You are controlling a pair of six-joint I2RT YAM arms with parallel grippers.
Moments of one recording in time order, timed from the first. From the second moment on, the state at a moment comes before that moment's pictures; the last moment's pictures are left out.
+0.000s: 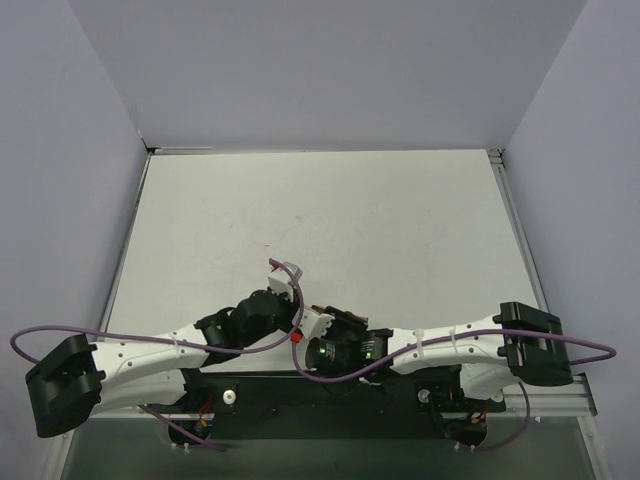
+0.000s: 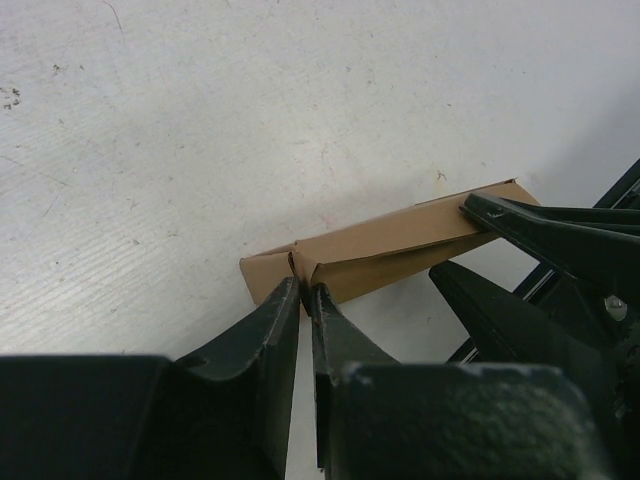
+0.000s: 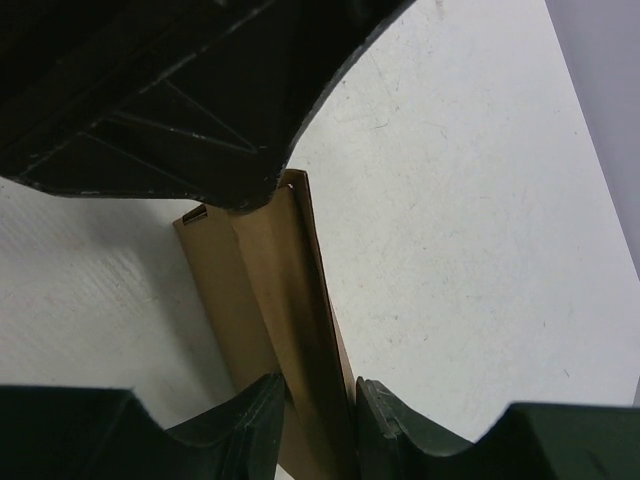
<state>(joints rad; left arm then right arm) -1.05 1.03 0.38 0.20 -0.20 -0.57 1.47 1.42 0.77 -0.41 0.86 0.08</state>
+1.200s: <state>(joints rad) -0.81 0.94 0.44 0.06 -0.06 -0.43 1.38 1.40 0.79 -0.43 0.77 0.14</state>
